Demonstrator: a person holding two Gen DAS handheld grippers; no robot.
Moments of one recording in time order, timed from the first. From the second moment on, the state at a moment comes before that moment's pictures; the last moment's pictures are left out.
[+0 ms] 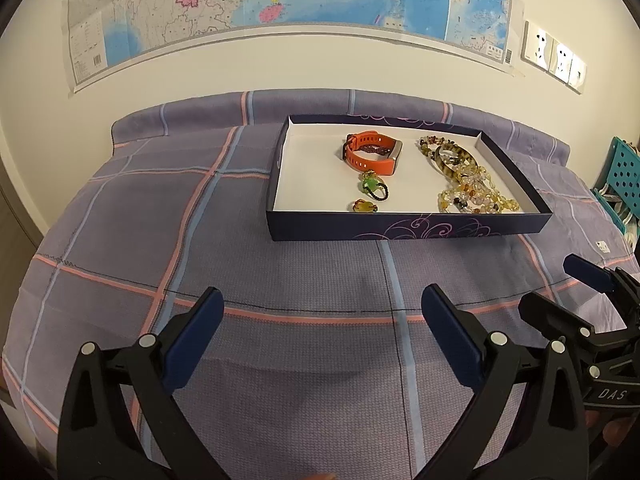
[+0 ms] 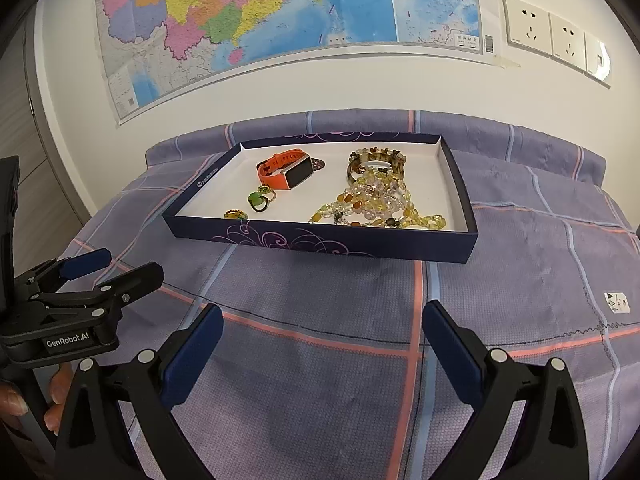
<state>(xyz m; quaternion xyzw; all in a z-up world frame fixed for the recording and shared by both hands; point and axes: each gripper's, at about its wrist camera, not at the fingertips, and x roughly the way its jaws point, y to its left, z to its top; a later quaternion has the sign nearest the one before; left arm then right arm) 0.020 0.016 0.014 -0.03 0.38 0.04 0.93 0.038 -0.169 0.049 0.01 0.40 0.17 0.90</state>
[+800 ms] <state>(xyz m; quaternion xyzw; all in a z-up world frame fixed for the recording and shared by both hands) 0.020 0.012 0.010 -0.02 0.38 0.04 0.92 0.038 -0.169 0.049 0.02 0.41 0.17 0.90</state>
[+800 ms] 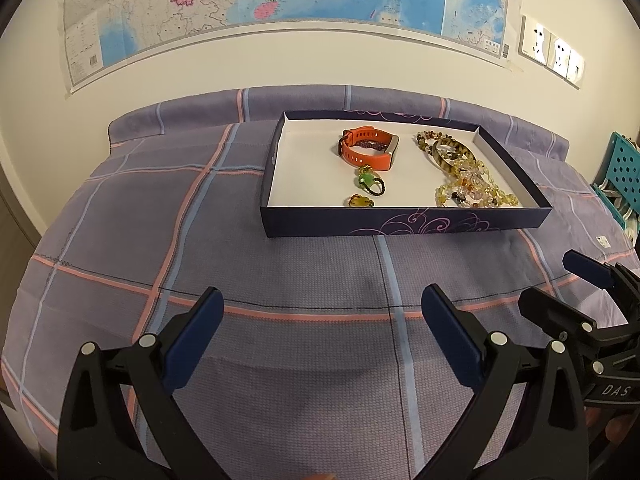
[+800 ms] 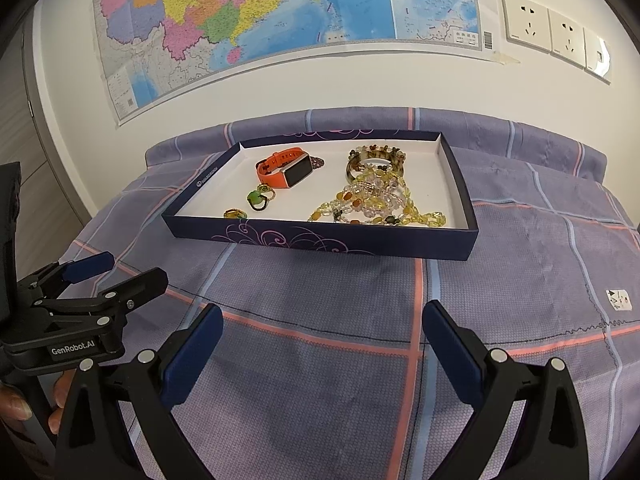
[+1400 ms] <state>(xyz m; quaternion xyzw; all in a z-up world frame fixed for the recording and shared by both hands) 0.021 0.010 0.010 -0.02 0.38 0.04 0.92 0.038 -0.168 0.049 0.01 0.40 0.17 0.90</state>
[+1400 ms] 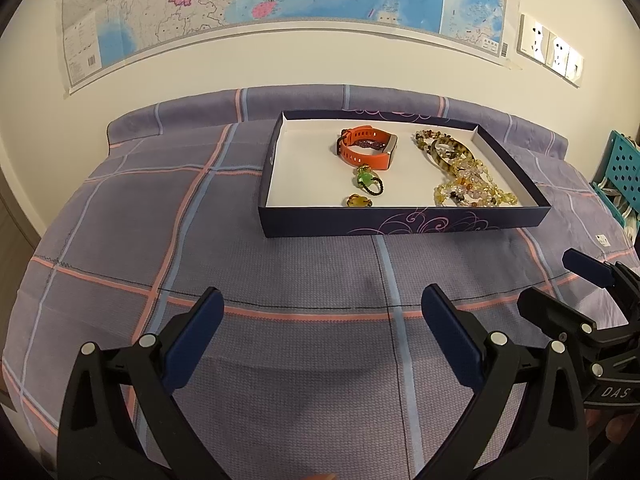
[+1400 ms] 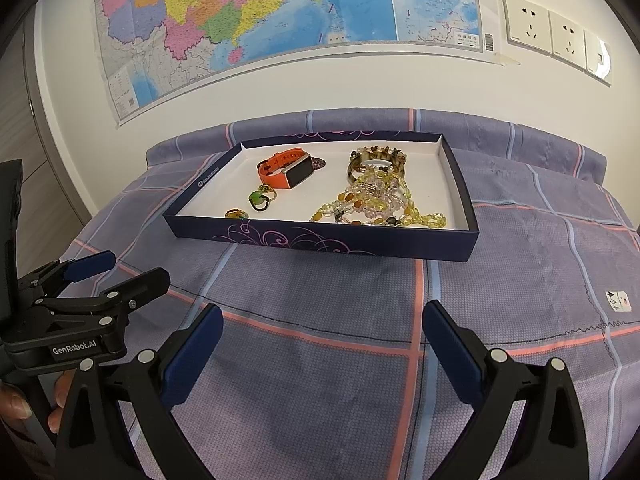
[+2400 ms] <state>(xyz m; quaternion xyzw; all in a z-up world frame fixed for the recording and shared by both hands) 0.017 0.006 0.010 -0.02 0.38 0.04 0.92 0.036 -0.169 0.049 0.02 0.40 0.17 0.90</state>
